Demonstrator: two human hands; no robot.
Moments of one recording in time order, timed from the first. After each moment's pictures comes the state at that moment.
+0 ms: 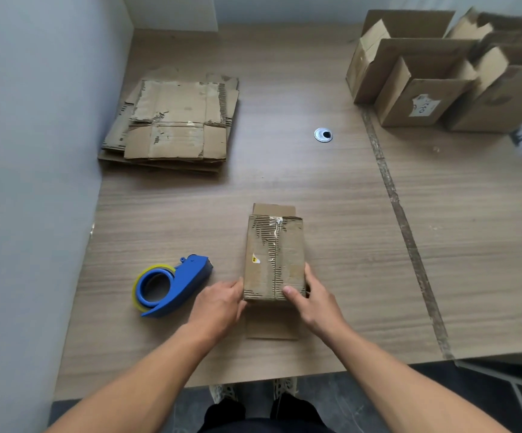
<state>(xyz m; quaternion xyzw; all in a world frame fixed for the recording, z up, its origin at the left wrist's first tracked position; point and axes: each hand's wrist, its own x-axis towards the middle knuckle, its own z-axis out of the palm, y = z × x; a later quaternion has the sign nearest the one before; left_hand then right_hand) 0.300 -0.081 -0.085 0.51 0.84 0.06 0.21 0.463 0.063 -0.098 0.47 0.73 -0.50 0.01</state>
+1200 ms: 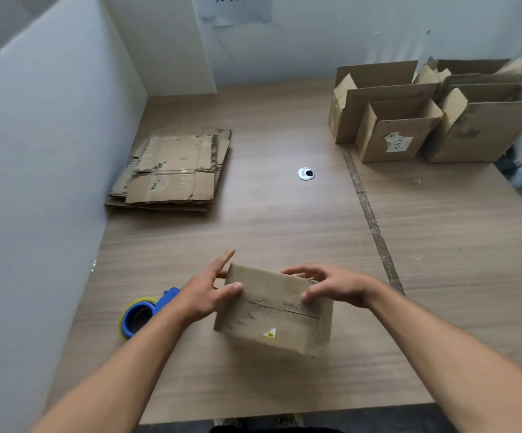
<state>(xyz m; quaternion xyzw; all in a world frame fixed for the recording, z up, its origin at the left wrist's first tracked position) 0.279 -0.020 -0.013 0.31 0.80 0.32 0.41 0.478 0.205 -0.015 0.23 0.71 -0.65 0.18</state>
